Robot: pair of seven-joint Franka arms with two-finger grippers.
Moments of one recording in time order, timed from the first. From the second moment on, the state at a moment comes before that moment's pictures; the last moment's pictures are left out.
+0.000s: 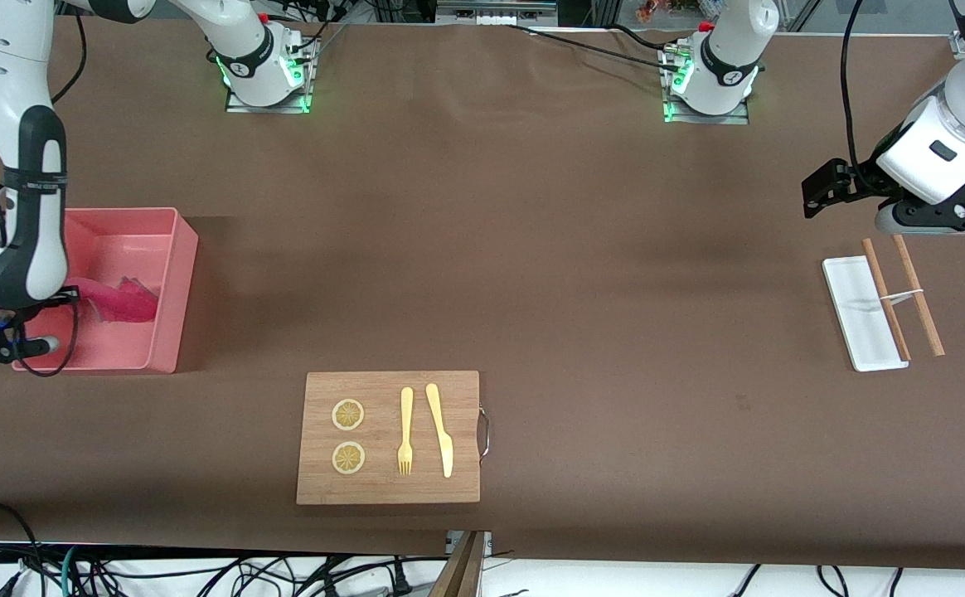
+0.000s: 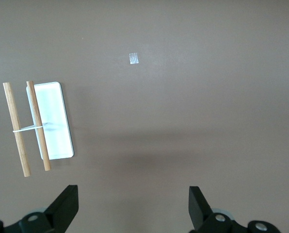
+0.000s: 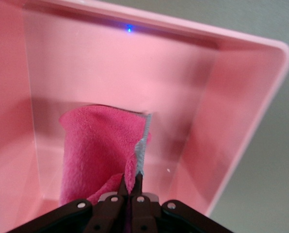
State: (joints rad) left arm -0.01 0.02 -0.11 -1.59 0.04 1.56 -0.11; right arm 0.18 0.67 -0.55 -1.57 0.10 1.89 -0.57
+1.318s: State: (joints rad) left arm -0.01 0.02 -0.11 -1.59 0.04 1.56 -0.11; right arm 0.10 0.17 -0.22 -1.57 0.02 1.56 -0.11
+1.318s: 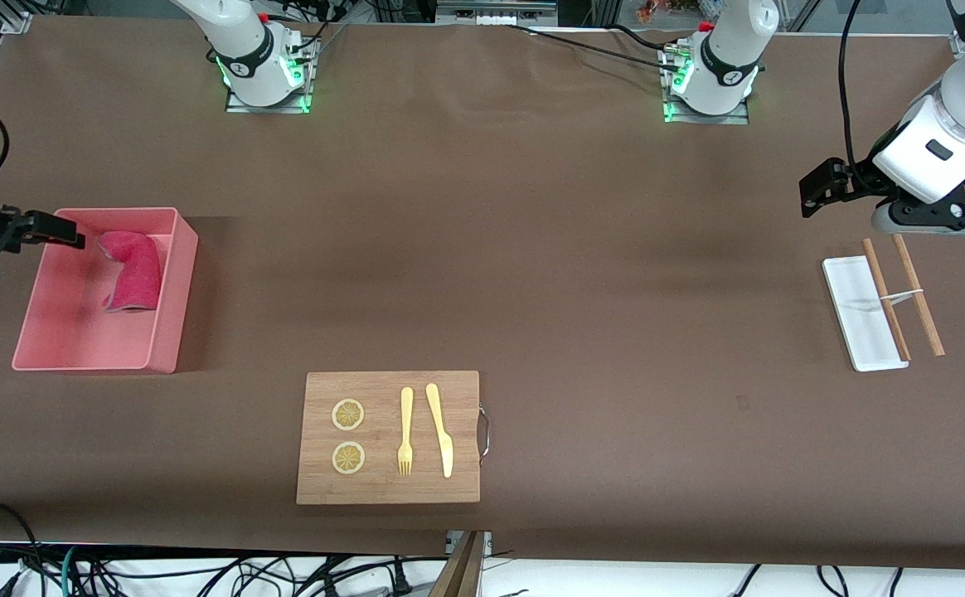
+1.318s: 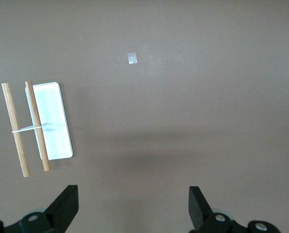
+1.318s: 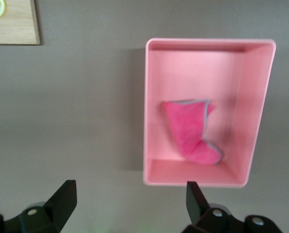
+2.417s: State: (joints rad) left arm -0.01 0.02 -0.14 -1.58 0.04 1.57 -0.11; right arm -0.01 -0.02 0.01 -1.57 -0.04 1.45 0.04
